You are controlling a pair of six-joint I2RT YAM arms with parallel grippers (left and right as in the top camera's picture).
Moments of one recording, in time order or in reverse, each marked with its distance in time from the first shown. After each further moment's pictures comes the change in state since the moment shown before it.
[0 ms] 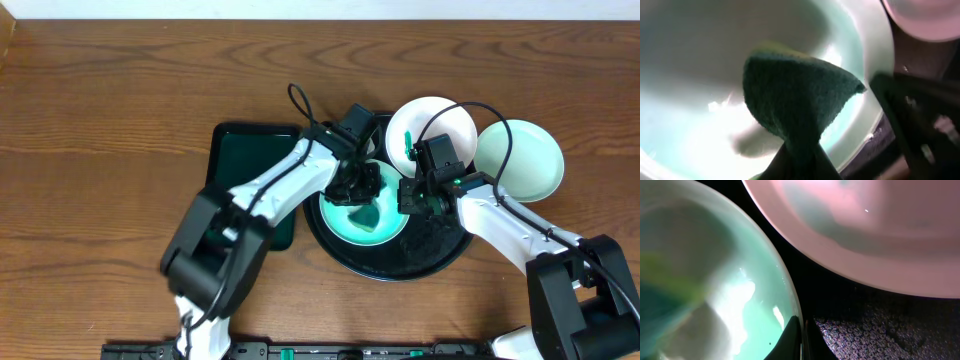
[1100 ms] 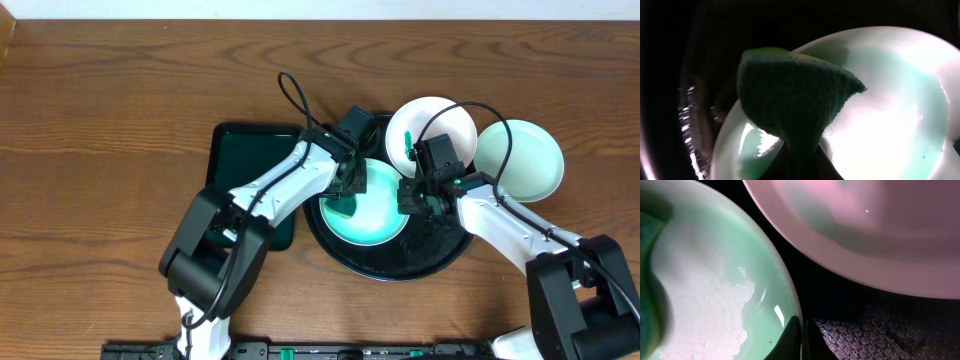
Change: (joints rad) left arm -0.004 0.032 -0.023 0.056 -0.313 0.003; right arm 0.000 0.000 -0.001 0.002 0.000 -0.004
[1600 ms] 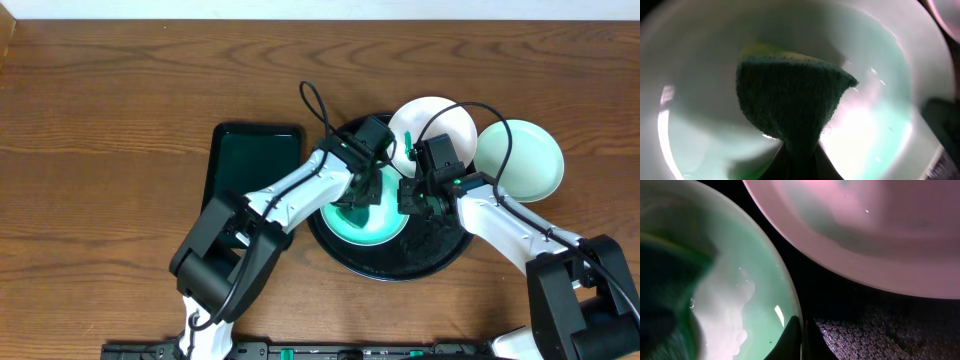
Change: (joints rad) left arm -0.076 0.012 0.000 0.018 0.077 0.000; right arm 0.000 0.000 0.000 0.000 0.000 0.000
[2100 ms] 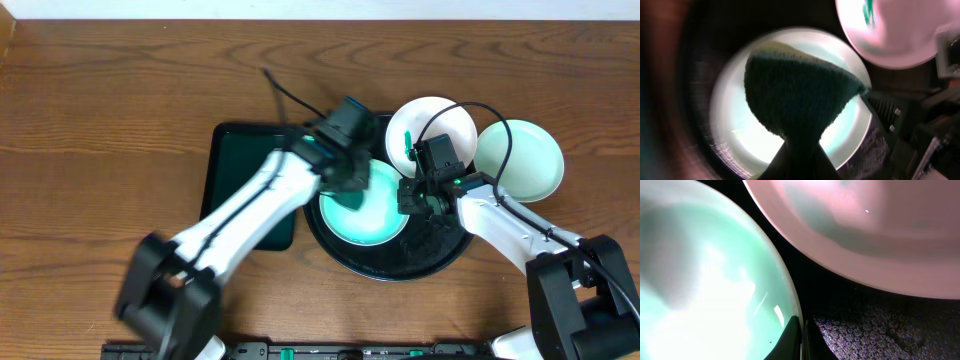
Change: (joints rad) left arm 0.086 -0.275 -0.001 -0.103 -0.031 0.032; right arm 0.000 0.000 0.000 0.000 0.000 0.000
